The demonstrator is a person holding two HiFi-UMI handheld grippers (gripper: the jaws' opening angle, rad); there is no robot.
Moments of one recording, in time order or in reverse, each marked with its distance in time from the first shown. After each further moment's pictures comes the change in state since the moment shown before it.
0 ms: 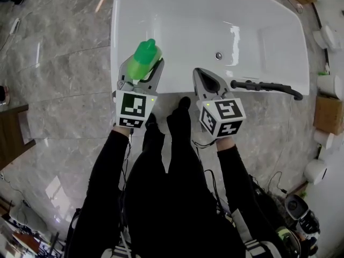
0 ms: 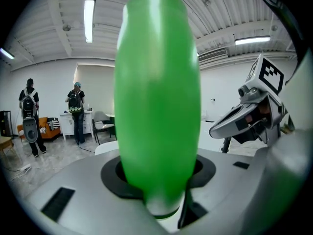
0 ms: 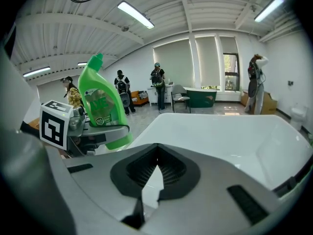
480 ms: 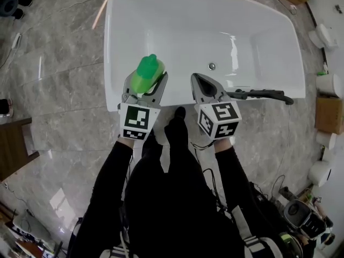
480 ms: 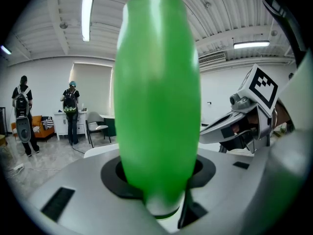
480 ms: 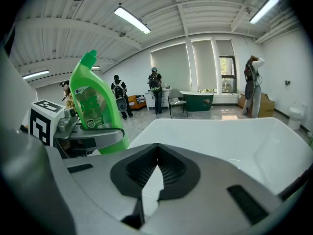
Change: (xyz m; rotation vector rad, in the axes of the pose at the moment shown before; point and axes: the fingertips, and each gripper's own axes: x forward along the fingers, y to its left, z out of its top) left arm 0.027 -0.043 0.034 -0.020 -0.012 -0.050; right arm -0.009 -0.047 0.021 0.018 -0.043 -0.016
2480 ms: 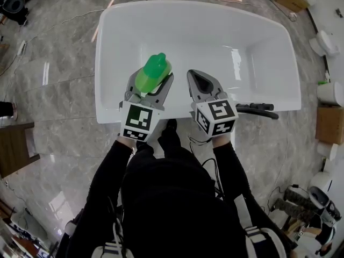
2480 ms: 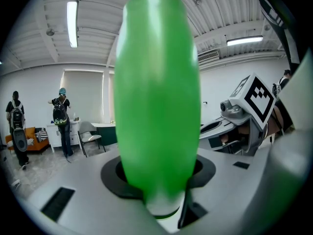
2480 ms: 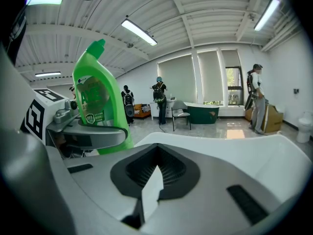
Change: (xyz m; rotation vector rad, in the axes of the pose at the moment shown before) left arm 0.089 -0.065 0.088 0.080 -0.032 -0.037; right arm -0.016 -0.095 0.069 -0.084 -0.125 0.072
